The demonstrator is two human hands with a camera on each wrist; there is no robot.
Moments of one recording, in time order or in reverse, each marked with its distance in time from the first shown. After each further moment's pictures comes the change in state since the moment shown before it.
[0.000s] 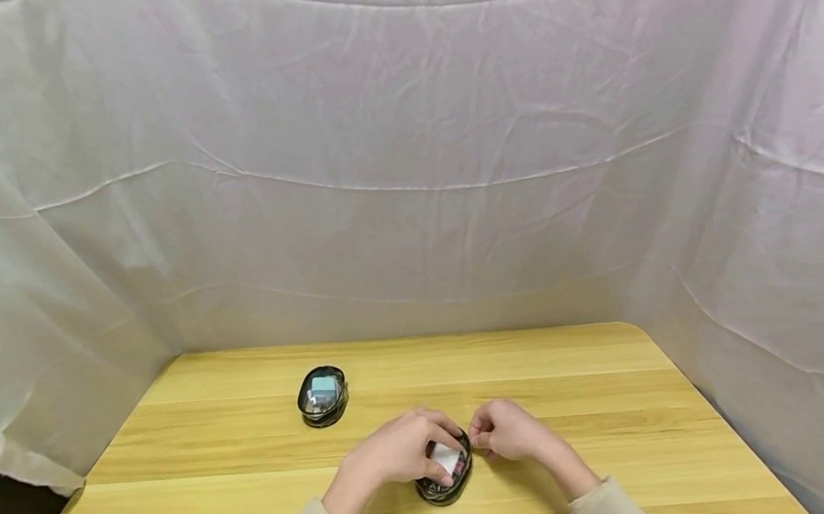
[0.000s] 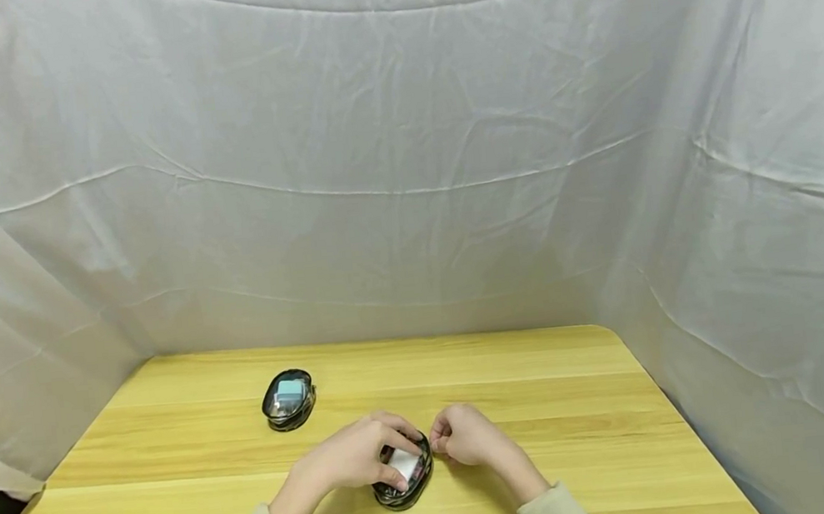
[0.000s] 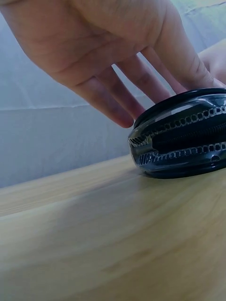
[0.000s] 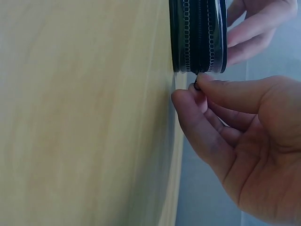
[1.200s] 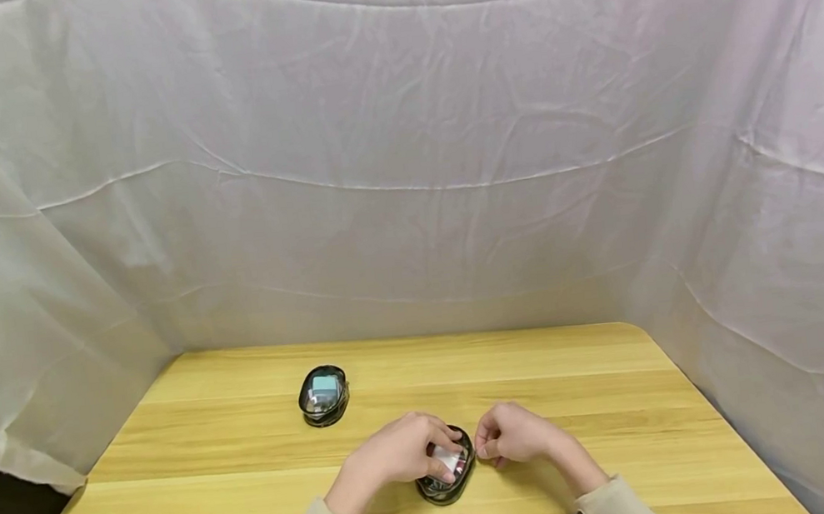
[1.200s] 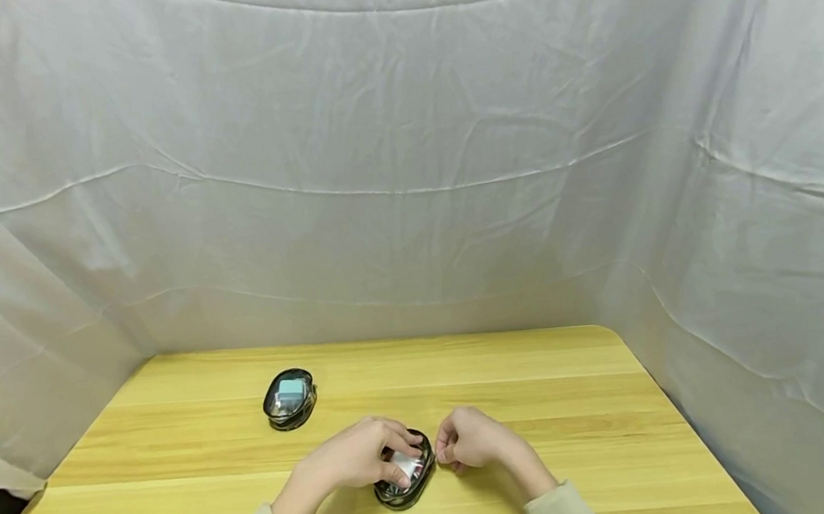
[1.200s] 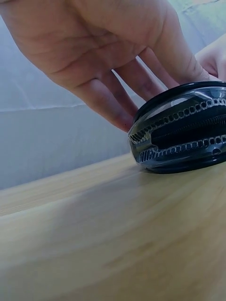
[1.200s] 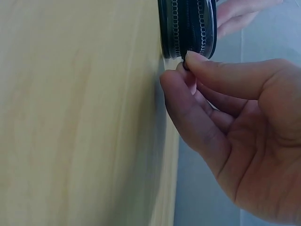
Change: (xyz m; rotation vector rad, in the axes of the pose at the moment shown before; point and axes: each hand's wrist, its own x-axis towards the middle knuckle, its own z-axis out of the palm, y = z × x) left_hand 0.001 0.000 0.002 -0.073 -0.037 -0.061; right_hand -0.007 0.001 -0.009 0.074 -0.130 0.000
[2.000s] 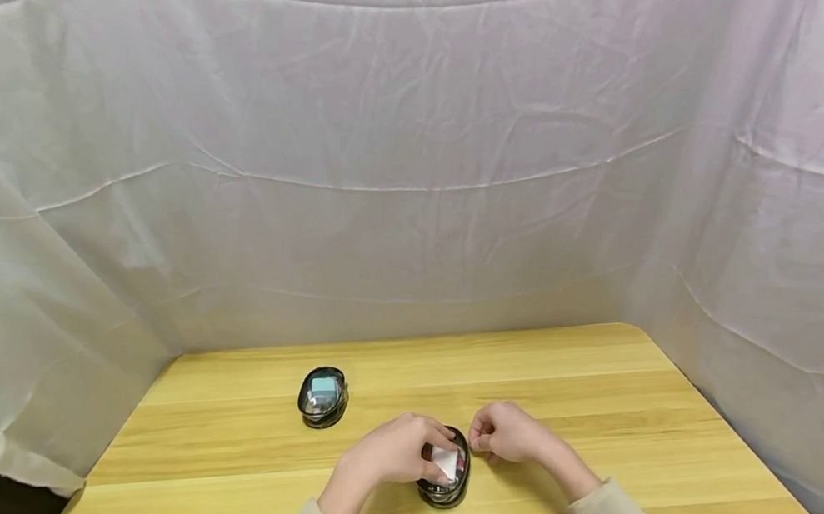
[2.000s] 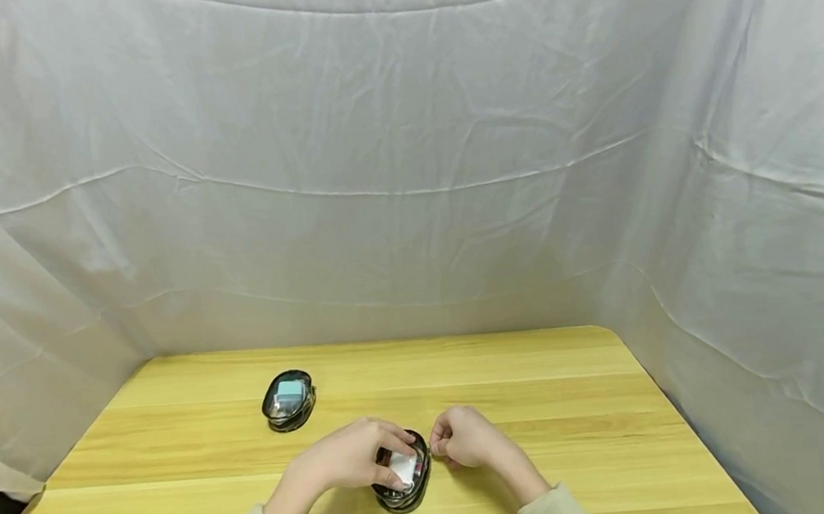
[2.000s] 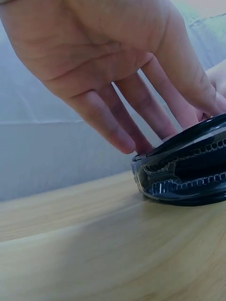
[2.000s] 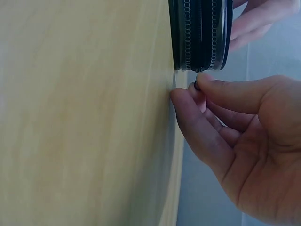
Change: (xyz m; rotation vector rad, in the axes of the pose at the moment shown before) left_hand -0.008 0.010 -0.014 0.025 -0.031 0.006; right_hand 0.006 -0.002 0.008 -0.042 0.126 0.030
